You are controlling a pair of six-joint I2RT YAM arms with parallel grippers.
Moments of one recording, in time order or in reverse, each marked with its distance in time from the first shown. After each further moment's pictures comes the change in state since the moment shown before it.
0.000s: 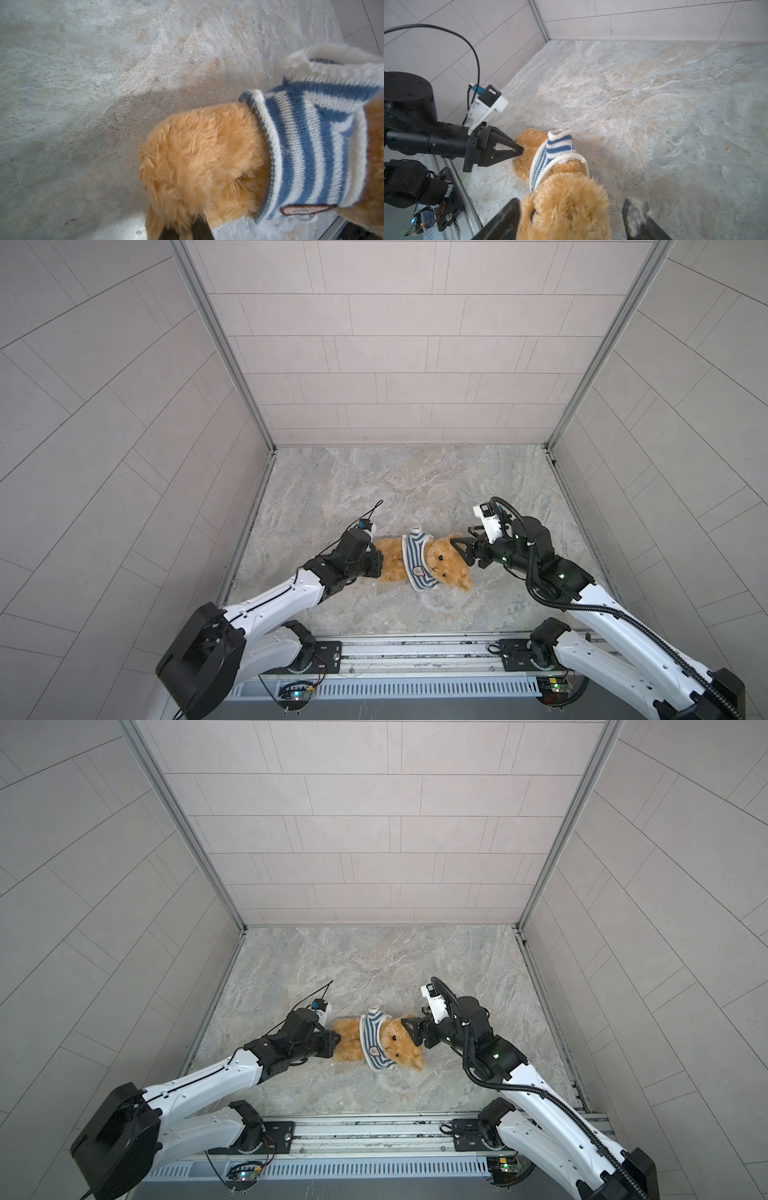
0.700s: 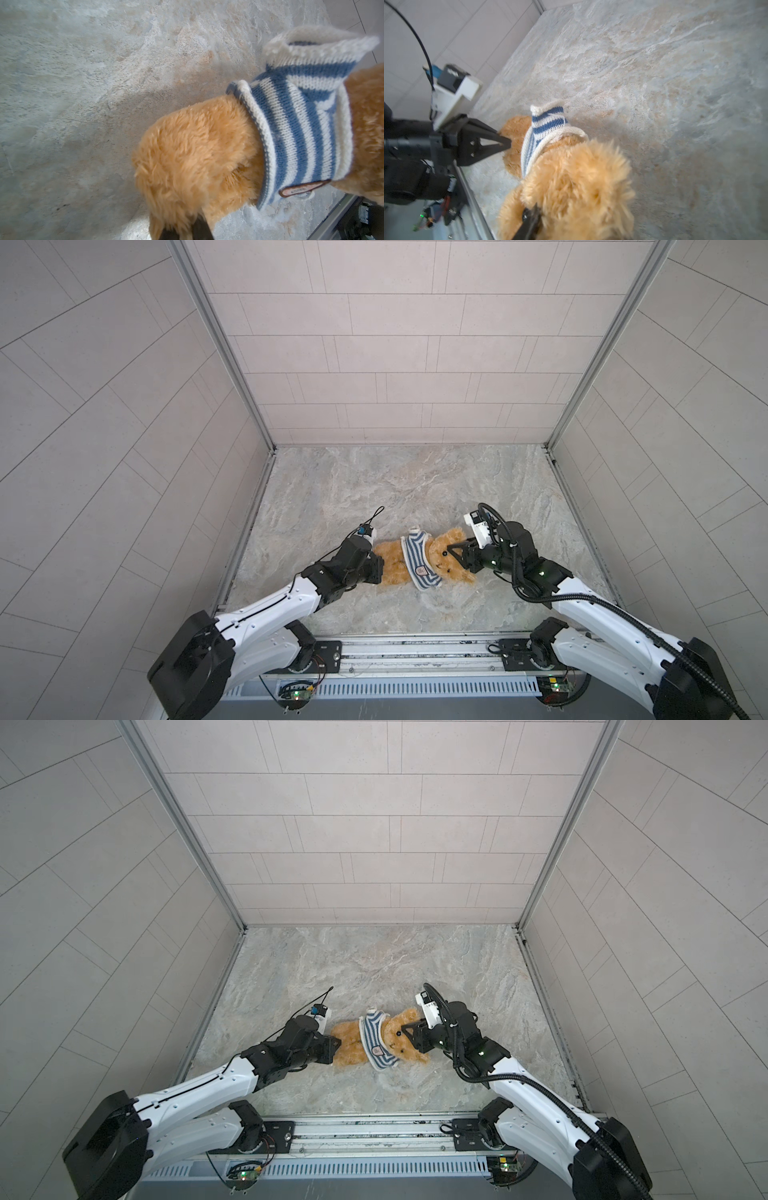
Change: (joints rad) left arm -0.050 -0.052 -0.037 0.002 -0.032 -0.027; right arm 0.001 0.140 -0.103 0.172 -0.048 0.072
